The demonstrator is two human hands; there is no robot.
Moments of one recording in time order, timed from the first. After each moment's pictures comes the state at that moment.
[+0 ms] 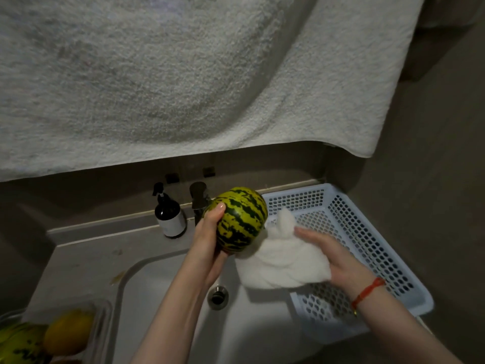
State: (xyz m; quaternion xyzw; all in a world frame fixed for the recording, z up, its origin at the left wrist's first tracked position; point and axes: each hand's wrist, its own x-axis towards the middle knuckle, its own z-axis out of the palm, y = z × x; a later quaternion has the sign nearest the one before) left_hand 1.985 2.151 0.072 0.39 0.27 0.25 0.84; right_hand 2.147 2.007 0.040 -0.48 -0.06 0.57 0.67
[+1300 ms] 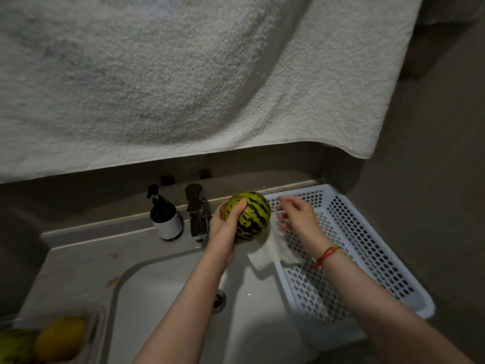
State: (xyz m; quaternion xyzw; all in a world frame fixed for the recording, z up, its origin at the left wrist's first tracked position) left_hand 2.048 2.171 0.028 0.46 0.37 0.29 0.75; right_hand 2.169 2.073 0.042 -0.73 -0.17 0.26 0.61
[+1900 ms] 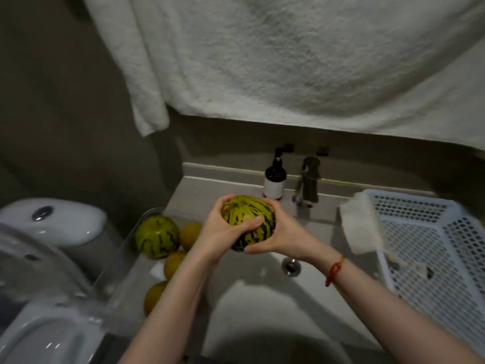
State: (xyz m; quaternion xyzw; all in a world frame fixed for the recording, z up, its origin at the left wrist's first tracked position) left_hand 1.803 2.172 0.060 0.55 0.45 0.37 0.59; right_hand 1.952 2.129 0.053 -0.62 -0.58 0.40 0.34
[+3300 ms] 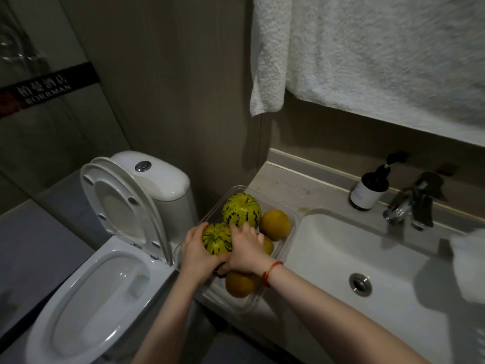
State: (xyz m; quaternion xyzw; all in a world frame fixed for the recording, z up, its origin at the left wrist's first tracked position) left_hand 1.603 2.166 -0.031 0.55 0.72 0.28 0.30; right_hand 1.724 2.192 -0.026 -0.61 -0.75 0.24 -0.01
